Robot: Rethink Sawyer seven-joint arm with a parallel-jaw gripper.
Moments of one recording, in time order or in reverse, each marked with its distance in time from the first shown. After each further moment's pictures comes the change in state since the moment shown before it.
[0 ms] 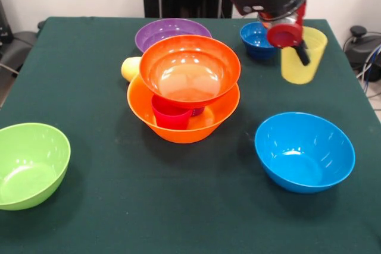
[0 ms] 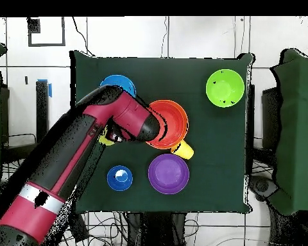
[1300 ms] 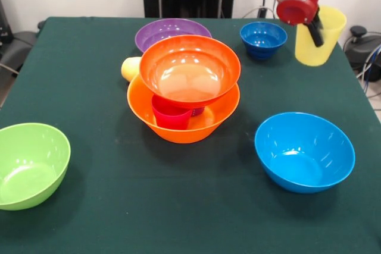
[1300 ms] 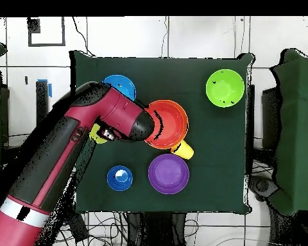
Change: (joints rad) arm 0.017 -0.071 -0.053 -0.020 -0.050 -0.039 0.290
